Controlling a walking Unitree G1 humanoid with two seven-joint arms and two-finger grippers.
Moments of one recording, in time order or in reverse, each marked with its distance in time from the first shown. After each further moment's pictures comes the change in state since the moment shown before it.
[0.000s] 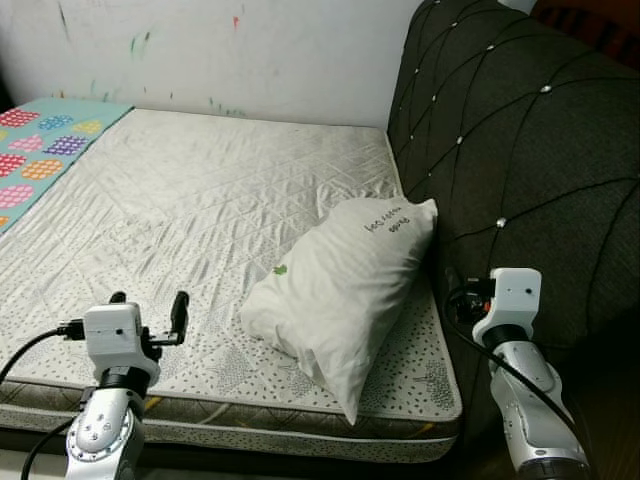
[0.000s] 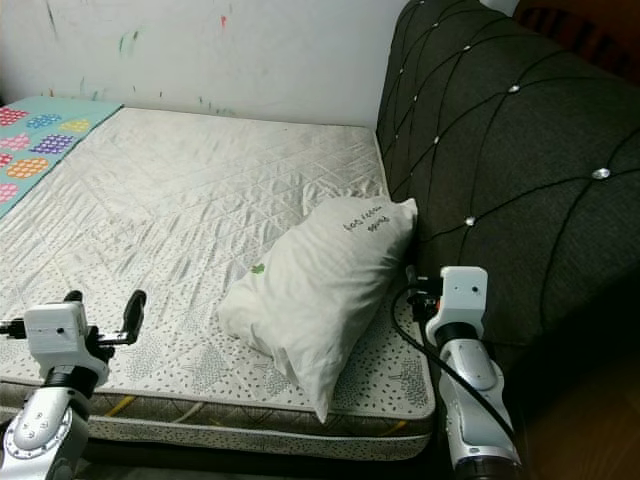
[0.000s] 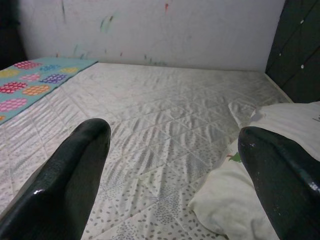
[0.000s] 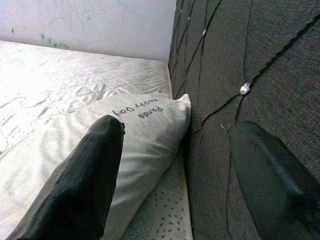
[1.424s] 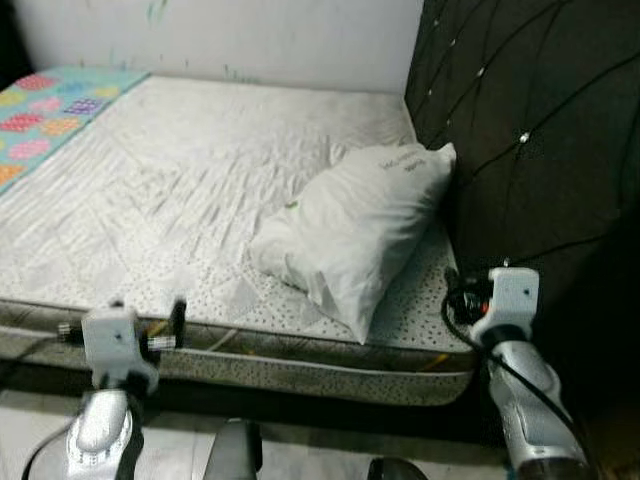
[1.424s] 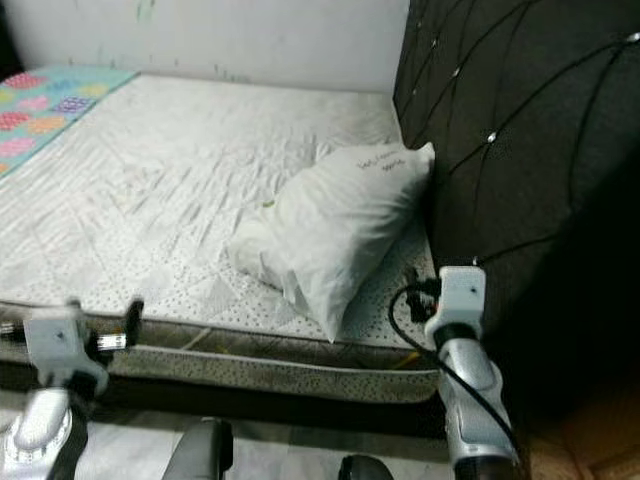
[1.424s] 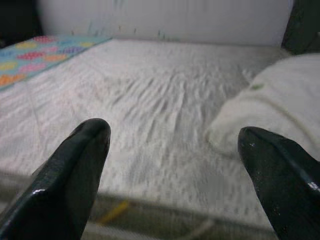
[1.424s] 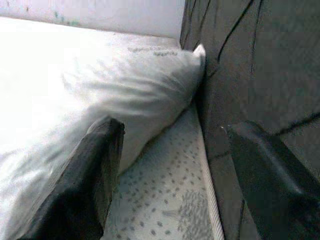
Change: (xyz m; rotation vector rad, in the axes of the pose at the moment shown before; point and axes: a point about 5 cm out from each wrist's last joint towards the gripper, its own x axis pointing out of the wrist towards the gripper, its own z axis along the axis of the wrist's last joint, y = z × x) left arm 0.000 0.001 -0.001 -0.002 0.006 0.007; right arm 0.001 0.002 0.000 0.003 0.004 0.004
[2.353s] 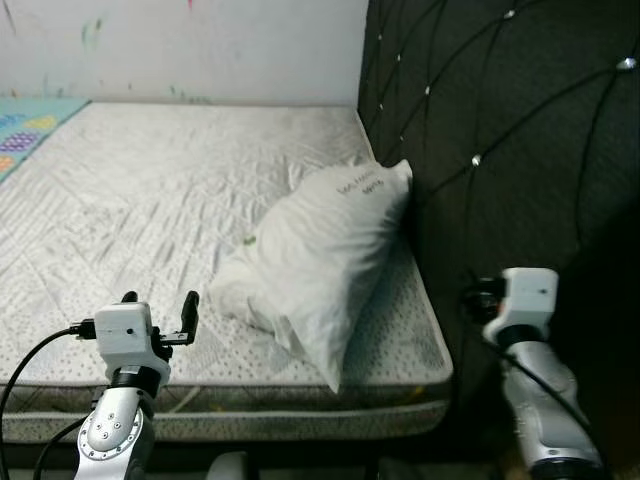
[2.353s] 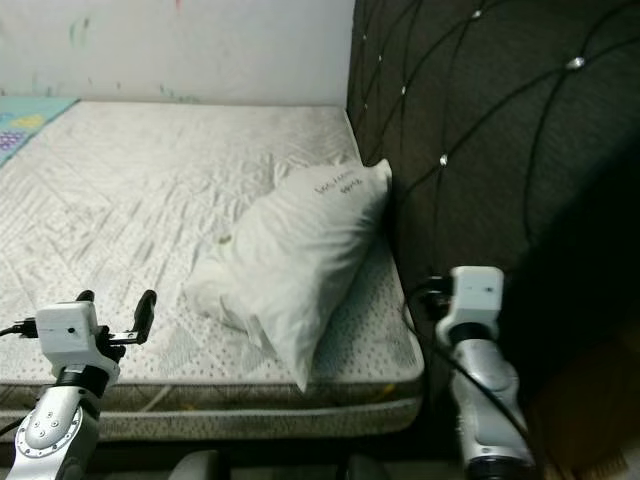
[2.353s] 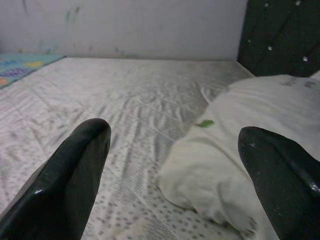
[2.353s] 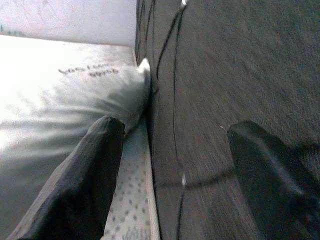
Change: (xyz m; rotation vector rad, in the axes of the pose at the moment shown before) left arm 0.000 -0.009 0.000 -0.013 -0.004 -0.027; right arm -0.002 -0.013 0.001 -0.016 -0.003 -0.035
